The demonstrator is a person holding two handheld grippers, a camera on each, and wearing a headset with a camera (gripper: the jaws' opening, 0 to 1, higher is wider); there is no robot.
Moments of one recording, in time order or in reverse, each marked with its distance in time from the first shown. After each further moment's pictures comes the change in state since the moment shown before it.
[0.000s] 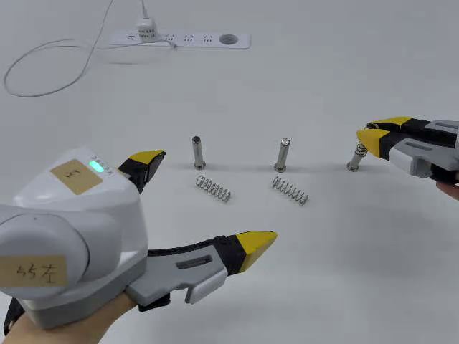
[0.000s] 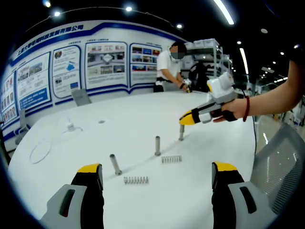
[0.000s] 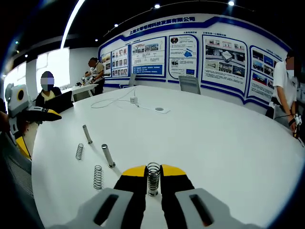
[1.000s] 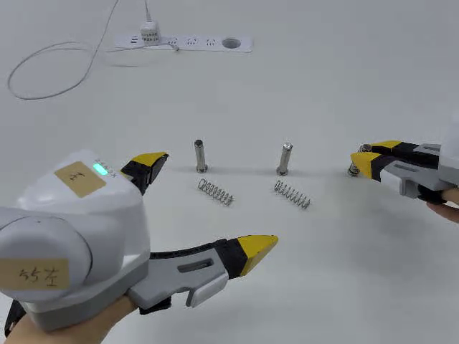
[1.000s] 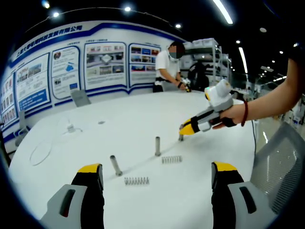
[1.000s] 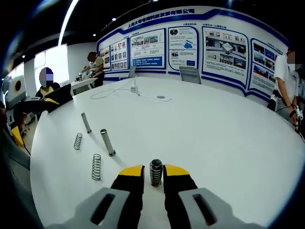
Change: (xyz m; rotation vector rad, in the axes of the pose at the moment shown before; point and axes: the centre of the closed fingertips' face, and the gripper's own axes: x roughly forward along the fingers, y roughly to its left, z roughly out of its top) left arm 0.000 0.000 0.002 0.011 0.001 -0.005; right arm 0.009 0.009 -0.027 0.015 0.073 0.011
